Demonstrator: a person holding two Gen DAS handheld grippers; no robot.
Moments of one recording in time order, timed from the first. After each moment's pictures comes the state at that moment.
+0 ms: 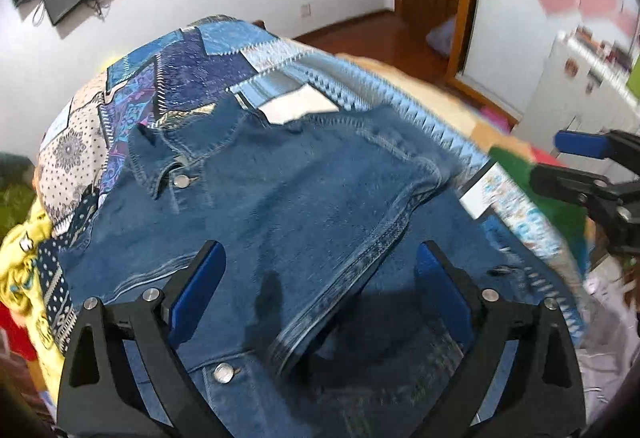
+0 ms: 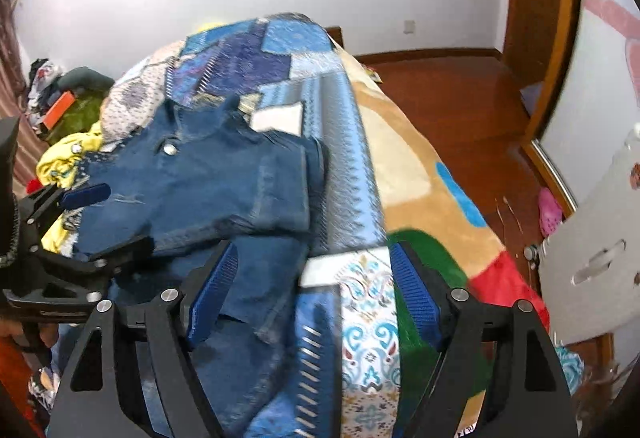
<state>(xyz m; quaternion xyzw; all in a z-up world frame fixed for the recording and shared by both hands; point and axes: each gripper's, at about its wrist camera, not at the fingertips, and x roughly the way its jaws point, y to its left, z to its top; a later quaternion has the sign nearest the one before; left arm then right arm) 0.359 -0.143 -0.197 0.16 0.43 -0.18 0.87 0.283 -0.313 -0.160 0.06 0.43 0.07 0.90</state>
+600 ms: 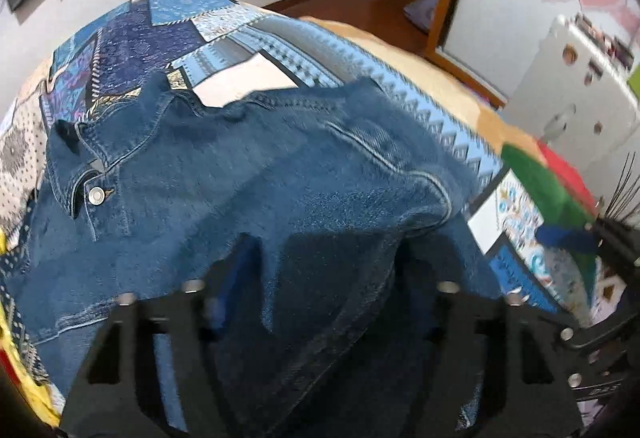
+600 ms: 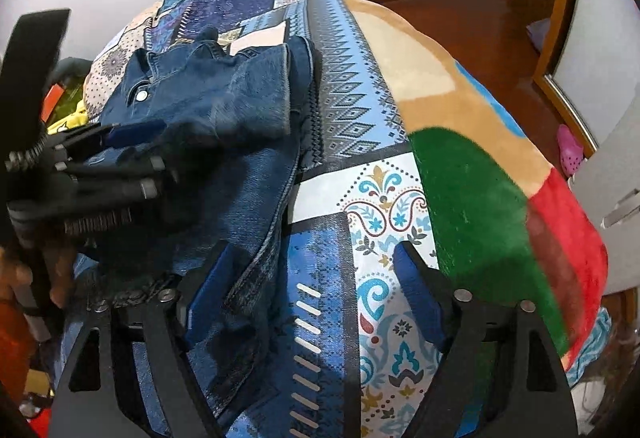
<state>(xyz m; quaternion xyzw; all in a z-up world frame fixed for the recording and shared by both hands) 0.410 -0.175 -0.237 0.13 0.48 -0.23 0.83 0.288 -0.315 -0.225 0.11 0.51 0.07 0.85</state>
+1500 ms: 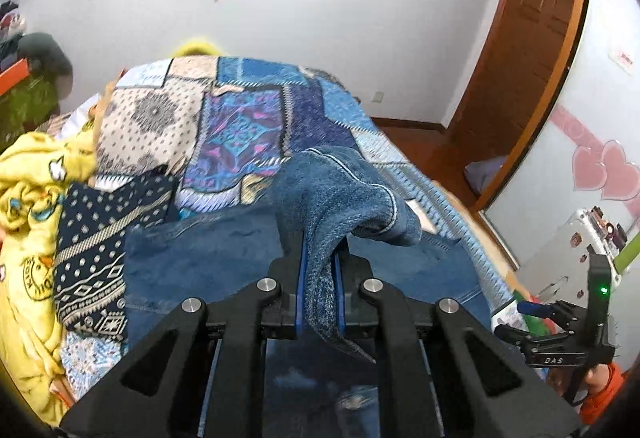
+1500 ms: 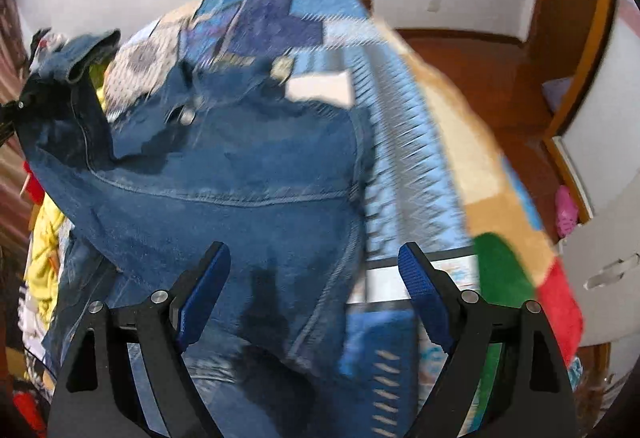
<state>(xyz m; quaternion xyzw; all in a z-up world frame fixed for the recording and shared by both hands) 0.392 0.070 -0.123 -0.08 0.34 -0.11 0.93 0.318 -0.246 -0.185 0.03 0.49 0.10 0.87</state>
